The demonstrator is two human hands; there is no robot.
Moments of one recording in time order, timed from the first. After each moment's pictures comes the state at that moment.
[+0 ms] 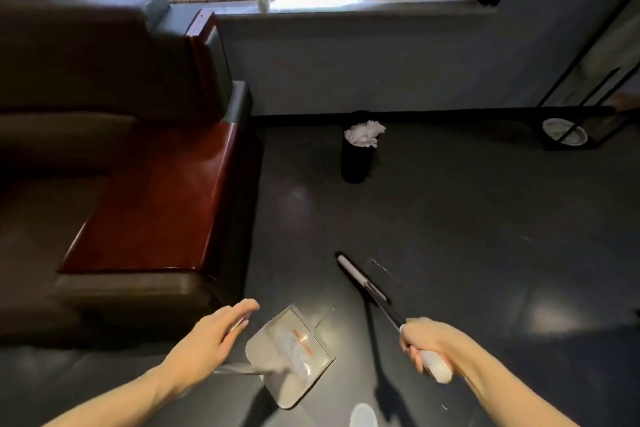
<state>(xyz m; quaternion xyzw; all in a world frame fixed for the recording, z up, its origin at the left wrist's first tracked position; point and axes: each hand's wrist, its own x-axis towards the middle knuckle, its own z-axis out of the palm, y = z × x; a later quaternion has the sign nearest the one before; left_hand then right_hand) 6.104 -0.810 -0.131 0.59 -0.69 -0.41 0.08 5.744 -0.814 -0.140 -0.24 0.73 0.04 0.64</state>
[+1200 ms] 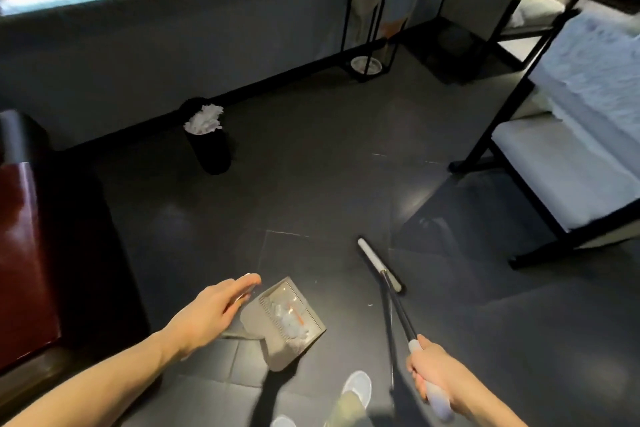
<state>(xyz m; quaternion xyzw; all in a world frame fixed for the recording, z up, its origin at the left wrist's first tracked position) 5.975 -0.822 -0.163 0.34 -0.85 -0.40 -0.07 5.732 -0.543 -0.135 -0.05 0.85 -0.17 0.50</state>
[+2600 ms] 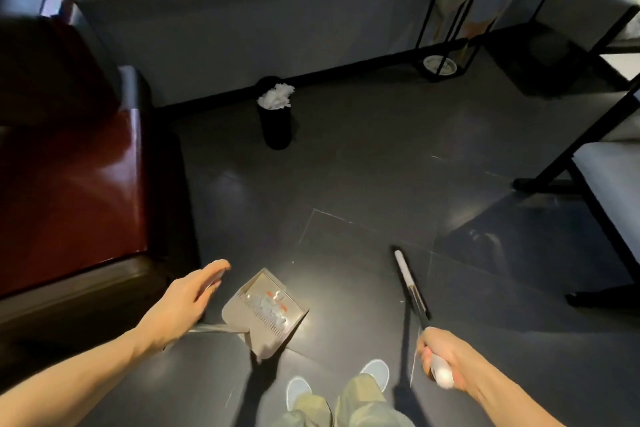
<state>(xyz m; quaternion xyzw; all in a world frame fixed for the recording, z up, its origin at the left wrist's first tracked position) 6.096 -0.763 -0.113 0.52 -0.75 -0.40 0.01 5.755 -0.554 -0.138 0.07 0.78 -0.24 0.58</state>
